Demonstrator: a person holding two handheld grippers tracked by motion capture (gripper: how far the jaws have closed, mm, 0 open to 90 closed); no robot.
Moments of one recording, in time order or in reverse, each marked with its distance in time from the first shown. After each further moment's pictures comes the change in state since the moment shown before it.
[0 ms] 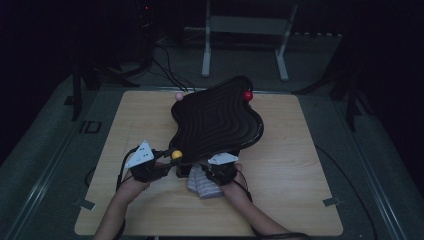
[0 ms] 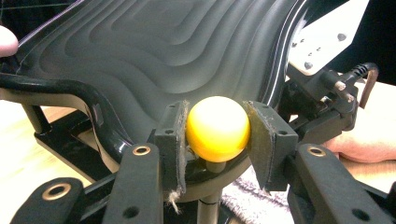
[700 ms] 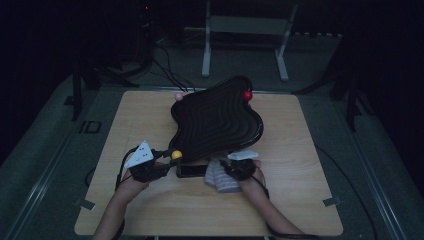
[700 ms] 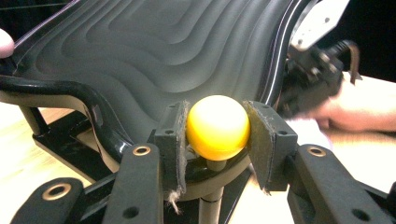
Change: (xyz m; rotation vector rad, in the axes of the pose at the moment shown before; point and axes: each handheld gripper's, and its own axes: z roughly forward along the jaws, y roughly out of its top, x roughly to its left) left arm 0.001 0.001 -0.002 0.010 -0.010 0.014; right arm -0.058 -0.023 -0.032 0.005 -0.087 0.034
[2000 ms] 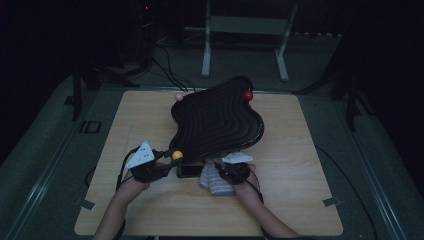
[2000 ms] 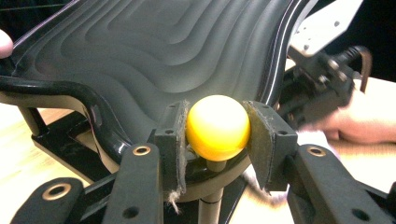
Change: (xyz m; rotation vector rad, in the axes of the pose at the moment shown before) left arm -0.002 0.000 0.002 0.000 0.003 0.005; right arm 0.037 0.006 0.007 -0.003 0.012 0.000
